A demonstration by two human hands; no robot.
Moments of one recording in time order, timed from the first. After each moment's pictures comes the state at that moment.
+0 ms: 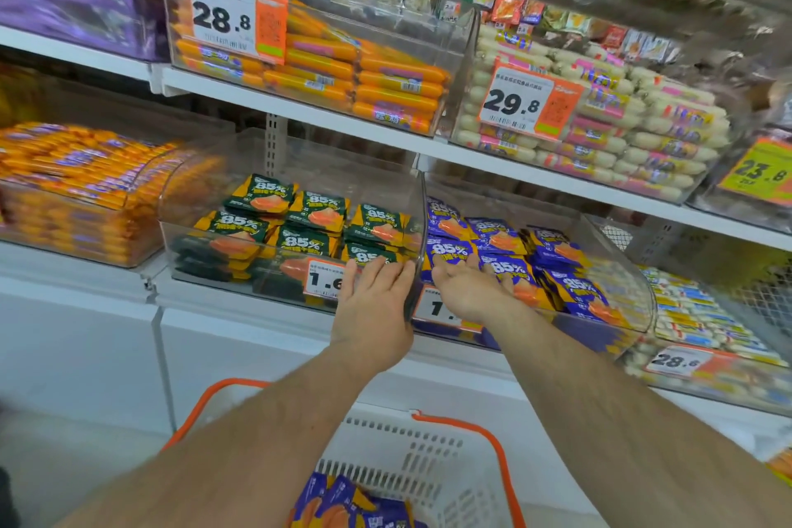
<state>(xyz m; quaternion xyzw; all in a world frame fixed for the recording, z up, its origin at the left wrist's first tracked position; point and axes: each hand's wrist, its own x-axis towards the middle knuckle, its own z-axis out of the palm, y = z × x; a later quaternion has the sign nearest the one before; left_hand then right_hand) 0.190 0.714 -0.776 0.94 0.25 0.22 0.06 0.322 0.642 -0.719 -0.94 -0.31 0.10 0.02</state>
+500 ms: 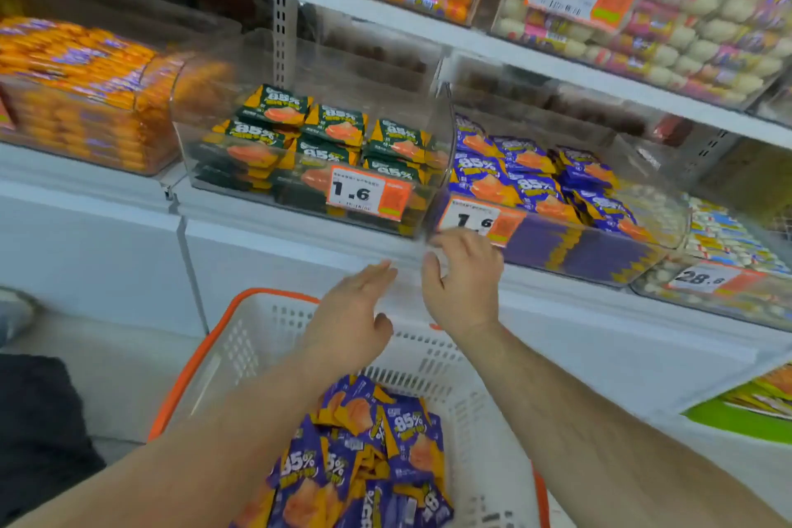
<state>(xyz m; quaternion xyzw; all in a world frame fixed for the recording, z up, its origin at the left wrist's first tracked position) 0.108 0.699 -0.866 0.91 0.20 0.21 0.31 0.247 0.609 -0.830 -0.80 -0.44 -0.26 0.32</state>
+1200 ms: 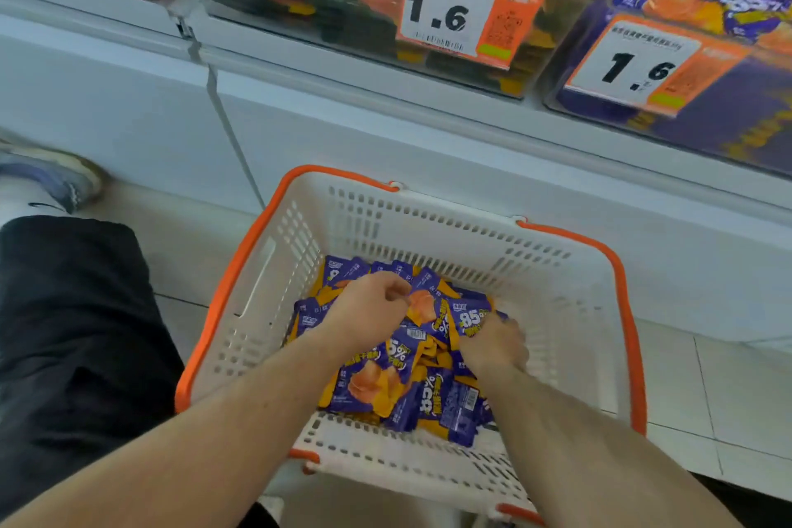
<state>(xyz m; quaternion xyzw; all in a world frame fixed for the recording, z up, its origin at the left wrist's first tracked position) 0.057 0.693 -0.980 0.77 0.39 -0.06 0.51 0.205 0.550 -1.068 -0.96 -0.14 0.26 0.01</state>
